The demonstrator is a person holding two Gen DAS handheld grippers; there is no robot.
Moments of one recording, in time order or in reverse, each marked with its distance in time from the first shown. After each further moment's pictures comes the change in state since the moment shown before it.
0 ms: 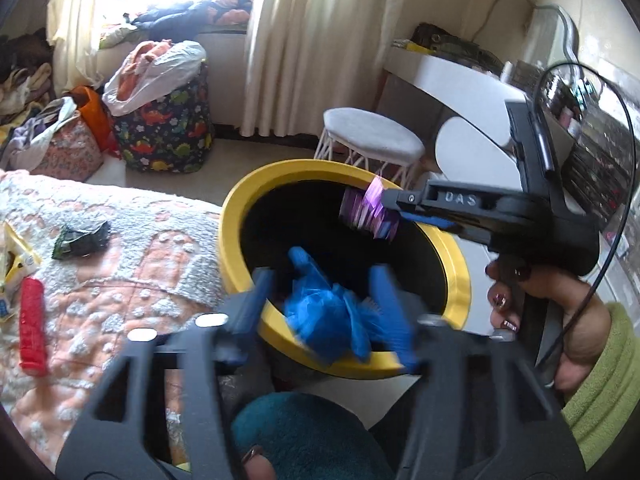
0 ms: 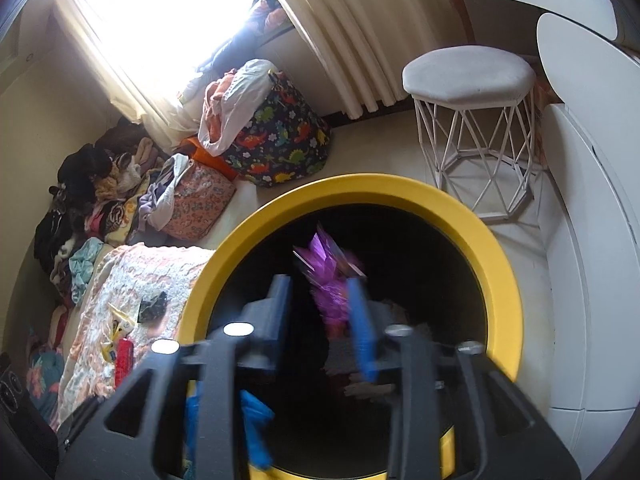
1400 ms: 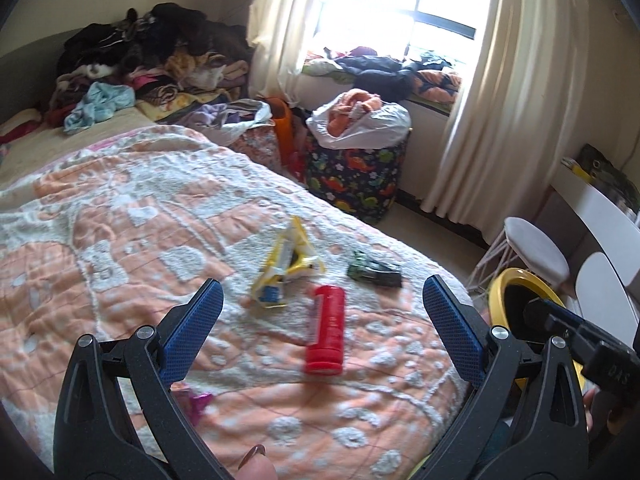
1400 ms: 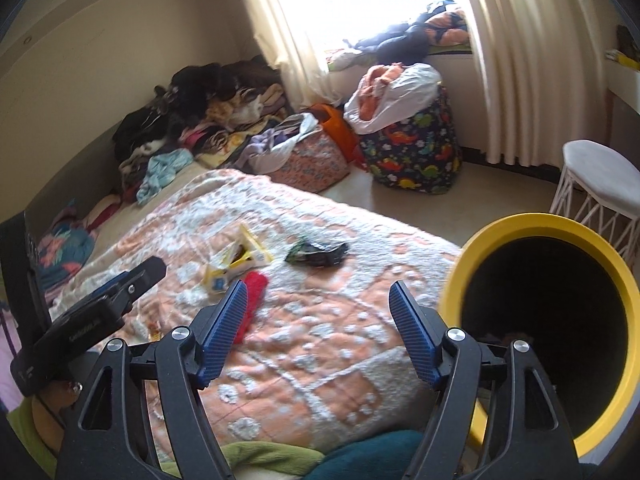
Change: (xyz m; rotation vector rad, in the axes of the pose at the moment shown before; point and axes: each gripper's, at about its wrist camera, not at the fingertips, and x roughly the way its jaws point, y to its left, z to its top) left arm -0.148 0.169 -0.028 -0.370 -0.245 0.518; right arm -0.010 0.204 -0.078 -0.466 0.005 0.259
